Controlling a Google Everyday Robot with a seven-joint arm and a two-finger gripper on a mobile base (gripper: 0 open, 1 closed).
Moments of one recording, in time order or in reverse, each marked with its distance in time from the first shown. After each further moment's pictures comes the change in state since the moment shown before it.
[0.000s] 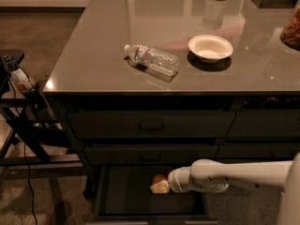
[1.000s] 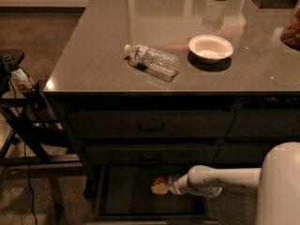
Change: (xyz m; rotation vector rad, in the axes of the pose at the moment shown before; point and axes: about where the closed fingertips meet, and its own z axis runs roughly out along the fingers) arm 0.036 -0.047 0.070 0.011 -0.018 0.161
